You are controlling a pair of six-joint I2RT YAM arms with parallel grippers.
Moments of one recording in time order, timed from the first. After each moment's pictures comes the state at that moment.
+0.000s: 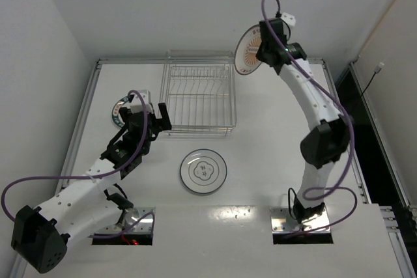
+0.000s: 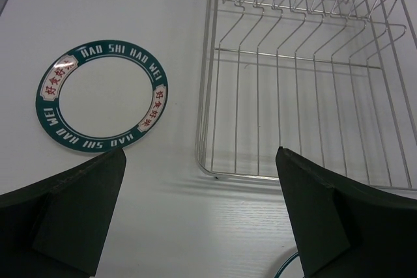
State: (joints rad) left arm -0.54 0.90 0.63 -0.02 -0.57 -0.29; right arm 0.29 1.87 1.95 -0.67 0.45 0.51
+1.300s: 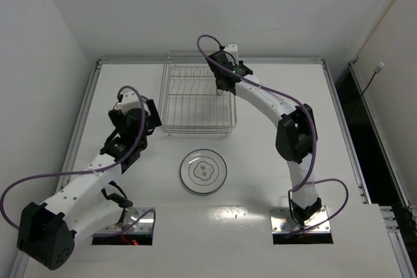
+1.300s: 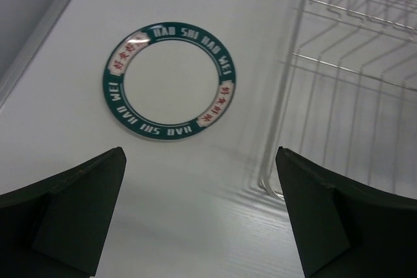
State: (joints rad) left arm -0.45 0.95 0.63 -0.07 -0.67 -0.35; right arm 0.58 2.13 1.92 -0.63 0.68 0.38
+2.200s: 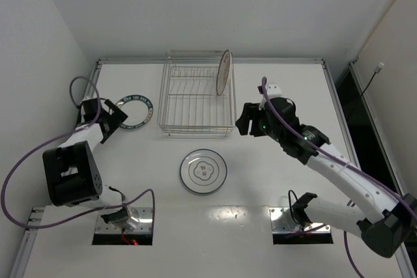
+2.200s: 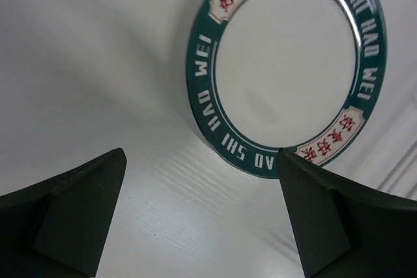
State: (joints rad) left arm 0.25 1.48 0.81 -0.16 -0.08 -0.56; right arm 0.64 1.08 0.95 -0.42 0.17 0.44
